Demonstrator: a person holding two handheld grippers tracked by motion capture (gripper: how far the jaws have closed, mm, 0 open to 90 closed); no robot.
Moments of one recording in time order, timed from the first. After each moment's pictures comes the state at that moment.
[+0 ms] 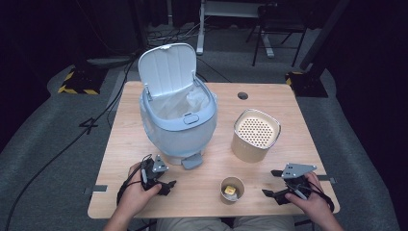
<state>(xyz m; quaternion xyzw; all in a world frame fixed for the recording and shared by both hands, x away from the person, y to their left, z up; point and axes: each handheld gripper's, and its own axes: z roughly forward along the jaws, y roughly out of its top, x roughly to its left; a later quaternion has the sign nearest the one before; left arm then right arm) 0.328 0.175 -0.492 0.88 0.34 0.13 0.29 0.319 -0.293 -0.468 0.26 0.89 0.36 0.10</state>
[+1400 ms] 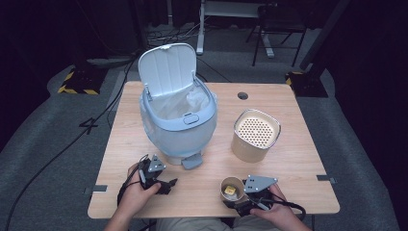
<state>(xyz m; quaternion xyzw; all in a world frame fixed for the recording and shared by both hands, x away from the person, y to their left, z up) 0.331 0.180 -0.504 0.86 0.36 0.13 0.34 0.294 -0.186 -0.492 0.18 0.87 0.45 0.07</state>
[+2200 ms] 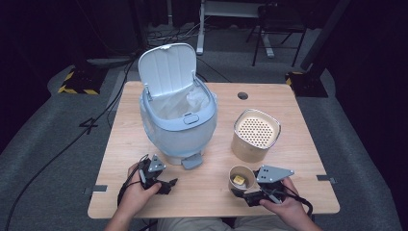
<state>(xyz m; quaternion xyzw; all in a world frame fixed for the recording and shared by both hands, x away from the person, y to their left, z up) 0.332 0.180 -0.504 0.86 0.36 0.13 0.34 0.302 -0.208 -0.449 0.22 0.85 0.47 0.10</state>
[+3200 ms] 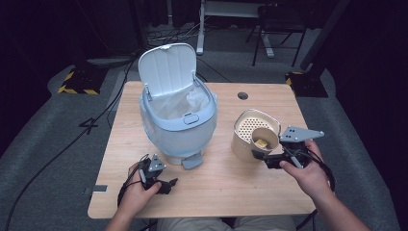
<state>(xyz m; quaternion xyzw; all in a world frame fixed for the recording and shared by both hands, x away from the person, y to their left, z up) 0.333 0.179 -0.504 0.86 0.36 0.13 0.34 0.354 -0.244 -0.352 0.29 0.83 0.45 0.17</state>
